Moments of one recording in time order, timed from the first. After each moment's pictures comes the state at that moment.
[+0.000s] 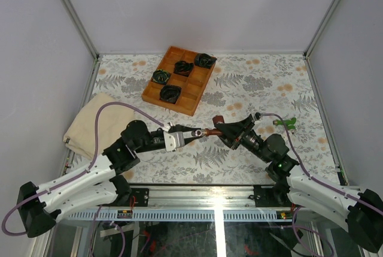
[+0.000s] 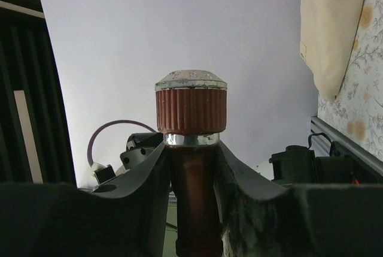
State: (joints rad) left arm -0.90 0.82 0.59 0.24 0.47 0.39; right arm 0.76 0.76 0.20 0.69 -0.14 1.76
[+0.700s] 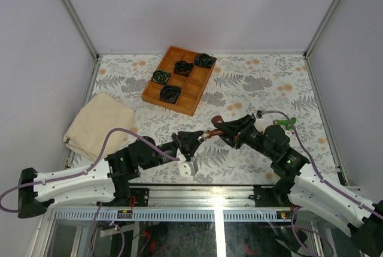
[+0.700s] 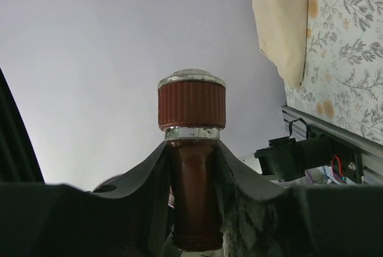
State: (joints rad) left arm -1.22 0.81 0.59 0.16 0.00 0.86; right arm 0.76 0.66 0.40 0.15 -0.13 1.79
